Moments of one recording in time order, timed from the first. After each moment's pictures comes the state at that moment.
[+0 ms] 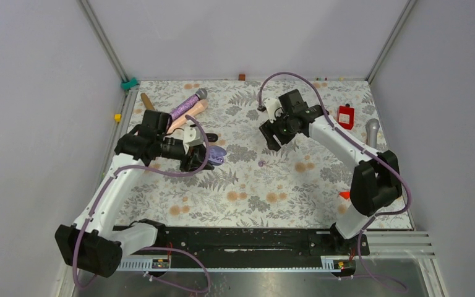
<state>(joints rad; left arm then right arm) -0.27 1.14 1.10 -0.92 1.13 0.82 0.47 1.69 1.37 -0.73 -0.23 -0.27</state>
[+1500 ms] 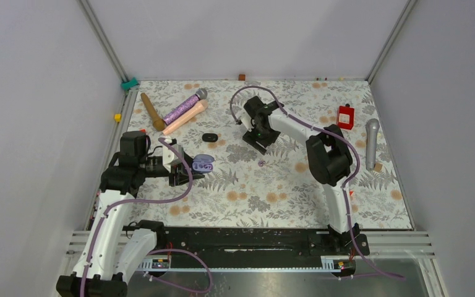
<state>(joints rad) -0.10 0.80 0.86 -0.76 1.23 0.74 0.60 2.15 1.73 -0.92 0.07 -0.32</state>
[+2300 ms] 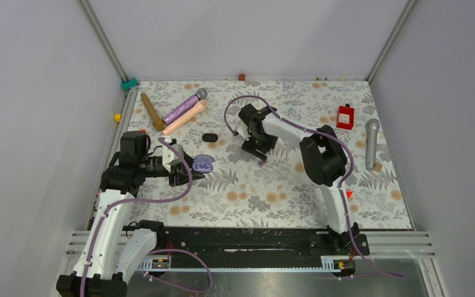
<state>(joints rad) -0.10 0.80 0.86 -0.76 1.25 0.73 0.65 2.18 1.72 -0.99 0.11 -0.40</state>
